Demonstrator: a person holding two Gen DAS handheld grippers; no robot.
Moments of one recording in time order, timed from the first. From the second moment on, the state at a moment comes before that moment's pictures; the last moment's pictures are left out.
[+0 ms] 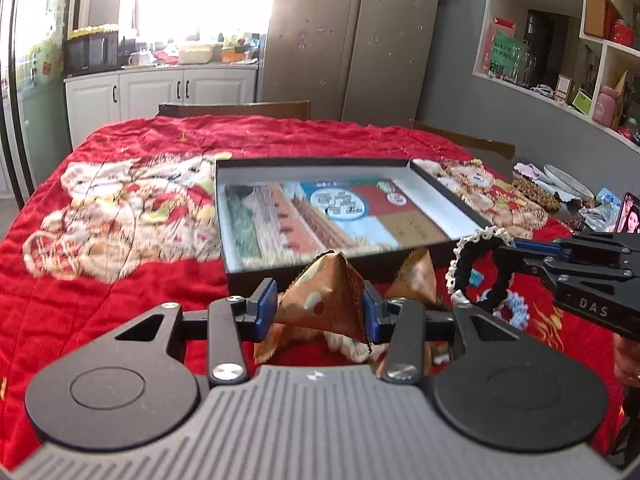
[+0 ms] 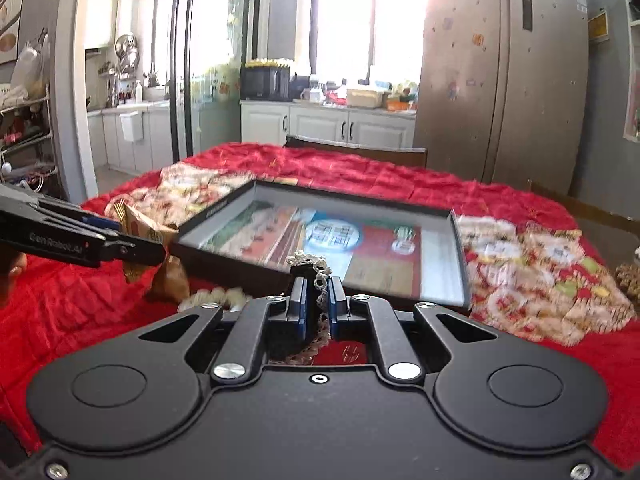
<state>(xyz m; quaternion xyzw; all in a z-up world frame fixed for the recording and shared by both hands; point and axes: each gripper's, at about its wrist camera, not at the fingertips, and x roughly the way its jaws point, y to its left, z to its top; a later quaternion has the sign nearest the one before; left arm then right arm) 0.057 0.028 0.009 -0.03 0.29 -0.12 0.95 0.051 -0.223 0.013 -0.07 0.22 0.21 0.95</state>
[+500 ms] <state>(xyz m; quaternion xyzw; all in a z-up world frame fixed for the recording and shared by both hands) 0.127 0.019 0.035 -0.03 0.26 -0.10 0.96 0.120 -0.231 0.066 -0.05 0.16 0.16 0.97</state>
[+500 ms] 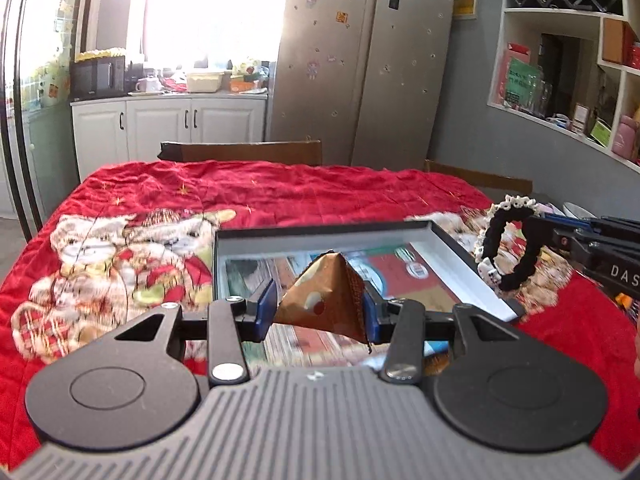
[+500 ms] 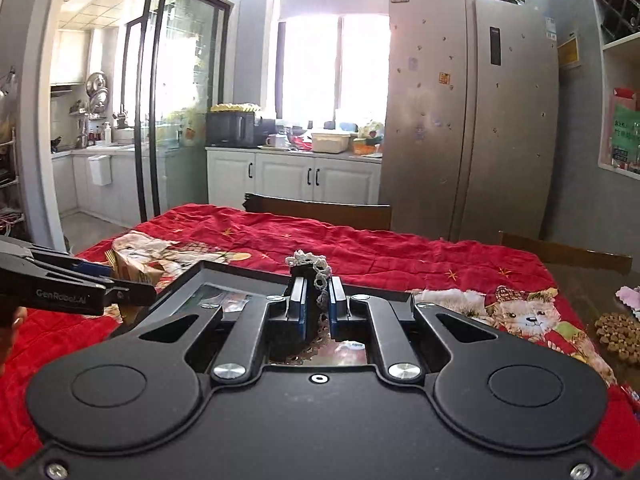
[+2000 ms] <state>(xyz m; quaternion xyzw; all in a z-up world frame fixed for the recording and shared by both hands) 0.283 -0.006 -0.025 -0.03 0.32 -0.05 0.95 0.312 -0.208 -0.028 -0.01 0.29 0.12 0.95</state>
